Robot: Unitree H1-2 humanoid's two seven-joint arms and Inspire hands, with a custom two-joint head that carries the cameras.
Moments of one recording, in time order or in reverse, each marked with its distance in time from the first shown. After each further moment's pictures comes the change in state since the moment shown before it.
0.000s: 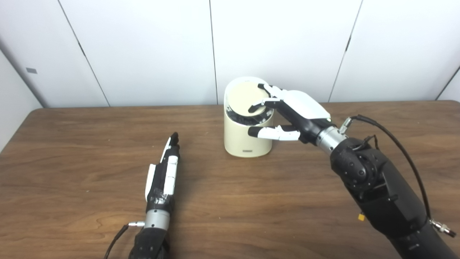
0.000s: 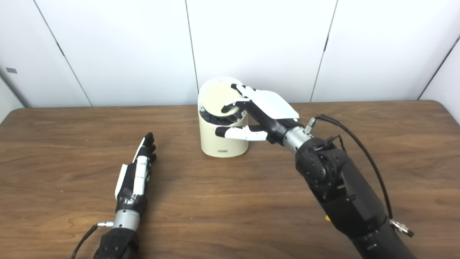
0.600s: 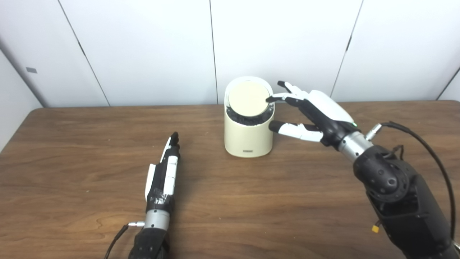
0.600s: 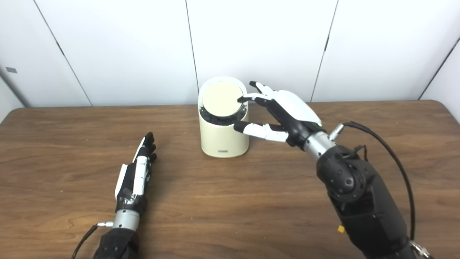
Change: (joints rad) left arm -0.002 0.004 0.006 0.001 -0.010 -0.002 -0.008; right arm 0.138 -0.001 -0.171 -0.199 0.089 0.056 0.038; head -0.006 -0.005
